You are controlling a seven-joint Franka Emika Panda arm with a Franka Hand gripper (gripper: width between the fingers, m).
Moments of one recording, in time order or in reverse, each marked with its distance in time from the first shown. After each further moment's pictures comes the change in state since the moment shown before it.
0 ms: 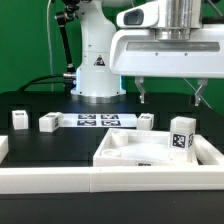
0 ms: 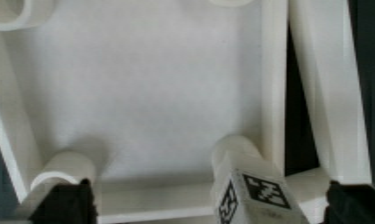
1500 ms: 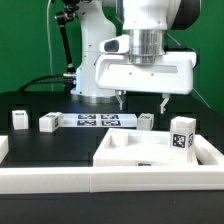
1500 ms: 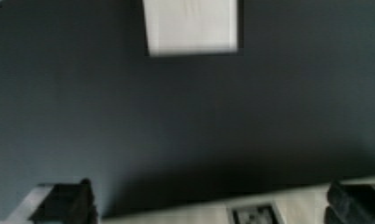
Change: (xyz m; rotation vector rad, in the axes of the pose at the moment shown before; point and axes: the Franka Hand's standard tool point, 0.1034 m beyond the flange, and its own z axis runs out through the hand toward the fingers) arm -0.140 0.061 0.049 -0.004 -0.018 0.090
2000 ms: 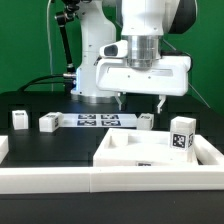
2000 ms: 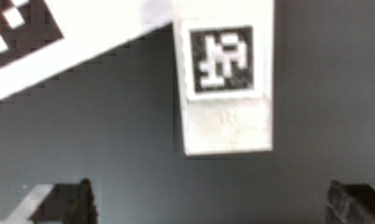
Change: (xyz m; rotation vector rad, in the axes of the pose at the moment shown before) arm -0.025 0.012 0.006 -0.010 -0.020 -0.001
